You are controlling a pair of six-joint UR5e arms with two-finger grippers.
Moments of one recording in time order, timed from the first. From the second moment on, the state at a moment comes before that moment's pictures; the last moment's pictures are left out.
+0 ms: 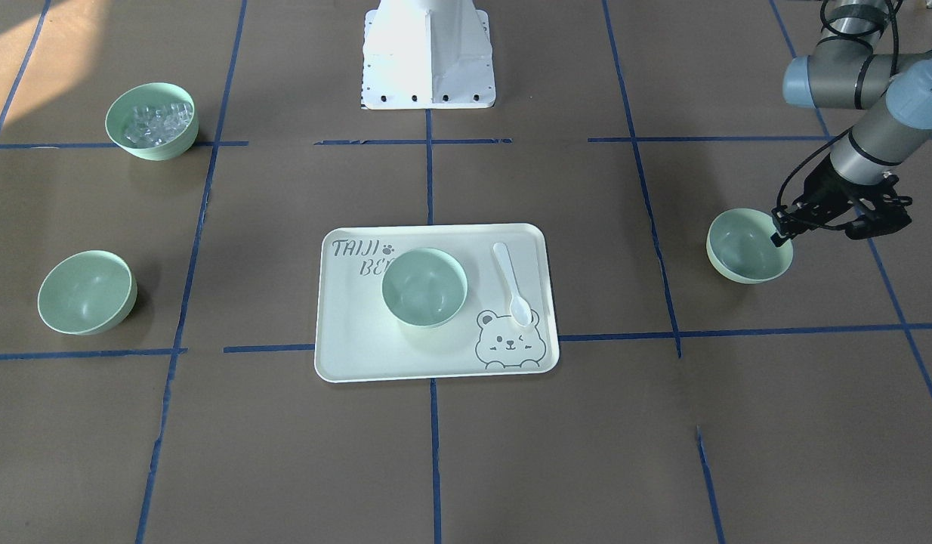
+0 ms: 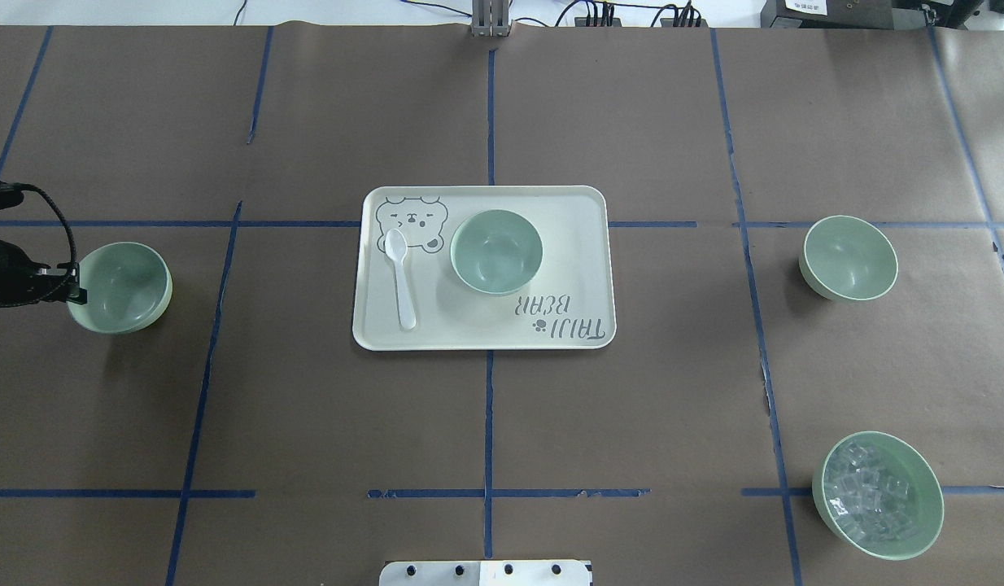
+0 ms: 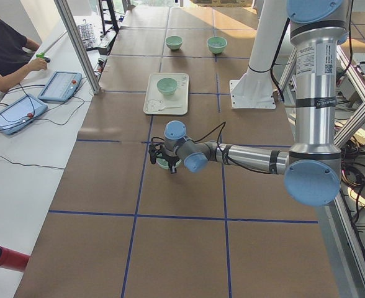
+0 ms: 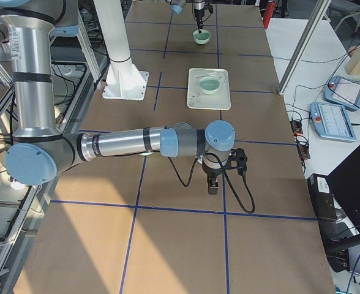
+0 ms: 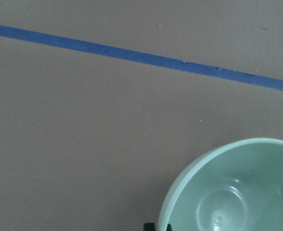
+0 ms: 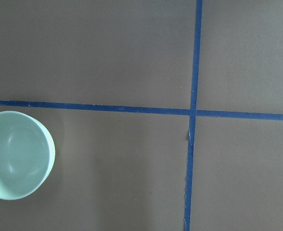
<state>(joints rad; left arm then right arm) -0.99 -1.50 -1.68 -2.21 -2.18 -1.07 1.56 -1.55 1.72 -1.66 2.43 0.04</state>
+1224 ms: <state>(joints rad) -1.11 -1.69 -1.87 -1.83 -2.26 -1.19 1.12 -1.54 1.51 -0.94 2.27 0.73</state>
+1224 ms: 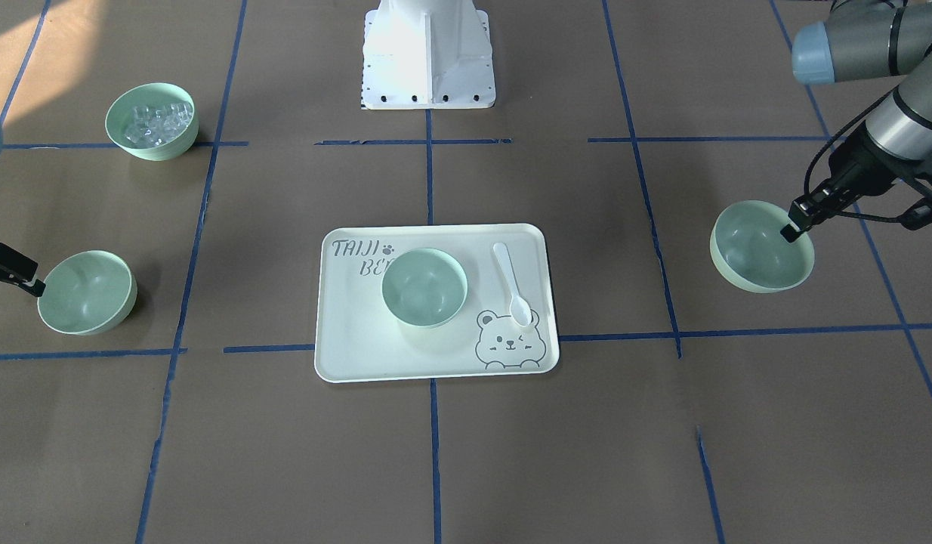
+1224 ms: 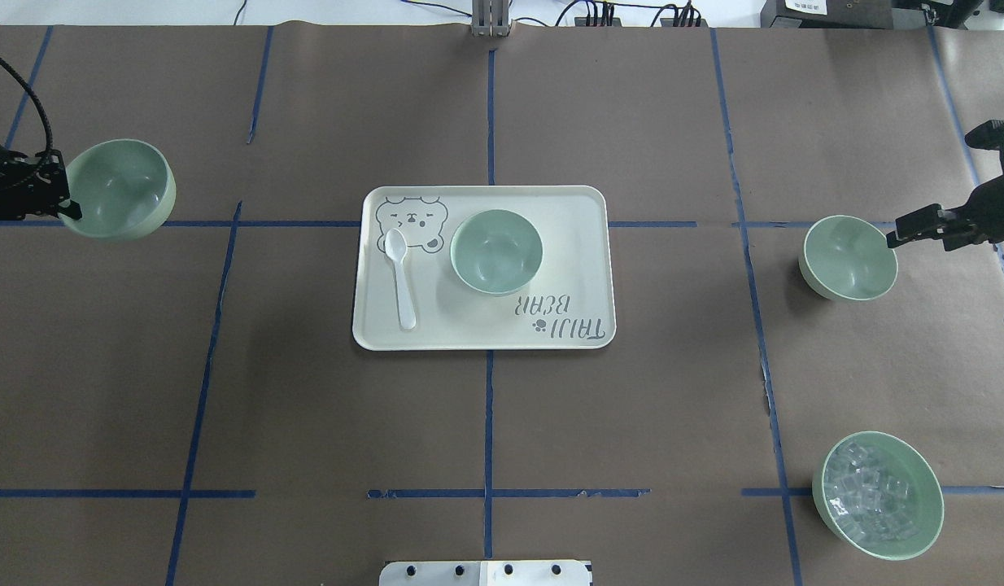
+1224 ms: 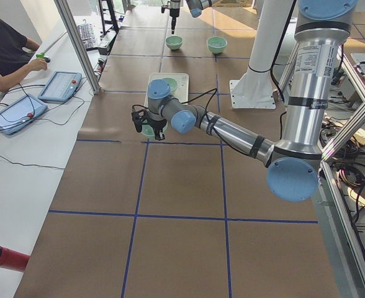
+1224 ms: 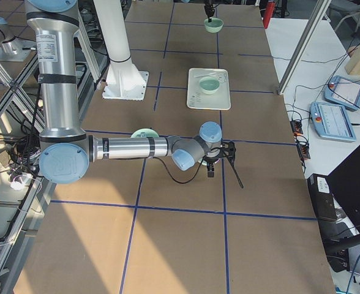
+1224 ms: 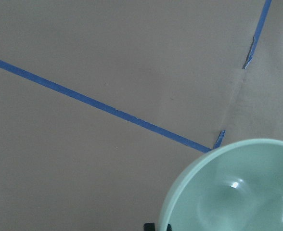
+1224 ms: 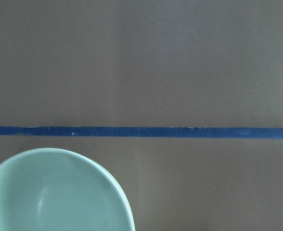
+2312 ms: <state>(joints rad) -0.85 -2.01 -1.80 -1.80 -2.15 -1.72 1.07 -1.52 1.50 -0.94 2.26 0.73</state>
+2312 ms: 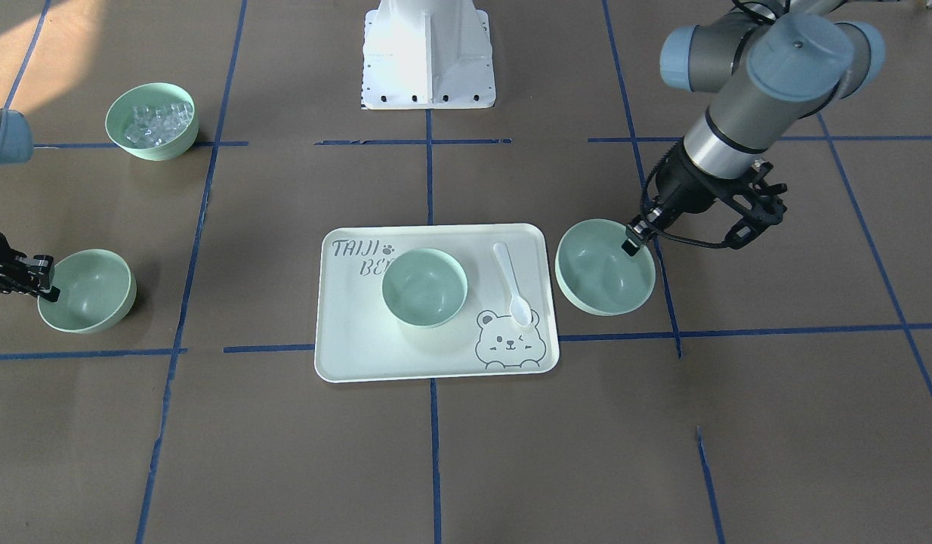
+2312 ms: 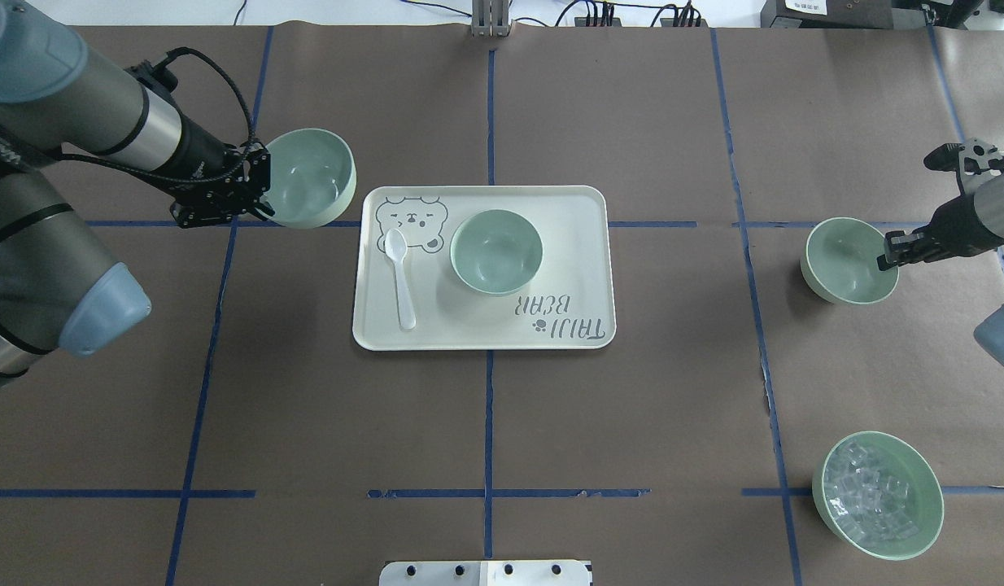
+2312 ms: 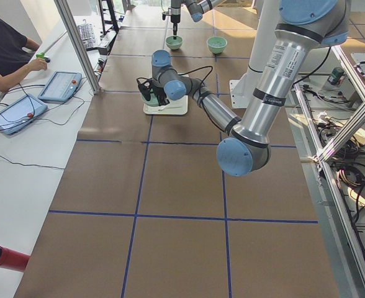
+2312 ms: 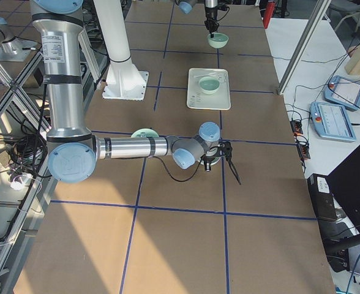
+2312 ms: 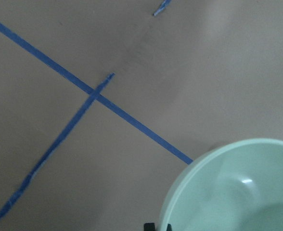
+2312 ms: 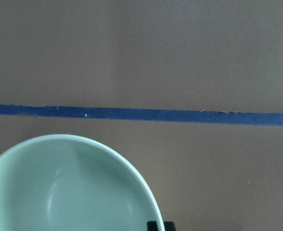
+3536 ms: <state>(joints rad) -0.63 -2.31 -1.57 -1.82 -1.99 -1.88 1.21 -1.43 1.50 -1.00 2.46 0.74</state>
